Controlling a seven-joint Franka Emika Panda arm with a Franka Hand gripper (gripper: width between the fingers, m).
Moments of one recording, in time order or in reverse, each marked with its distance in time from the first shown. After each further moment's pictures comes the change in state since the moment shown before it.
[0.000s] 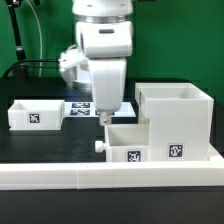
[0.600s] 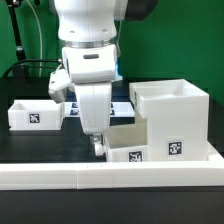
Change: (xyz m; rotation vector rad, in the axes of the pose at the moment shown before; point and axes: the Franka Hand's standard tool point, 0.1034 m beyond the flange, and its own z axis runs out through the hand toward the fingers) arm 0.003 0.004 0.031 -0.013 0.025 0.014
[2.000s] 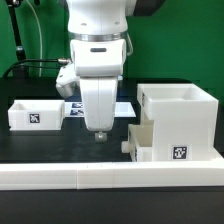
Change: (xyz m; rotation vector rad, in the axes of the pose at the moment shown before) arm 0.011 0.011 -0.007 0.007 -0.020 0.078
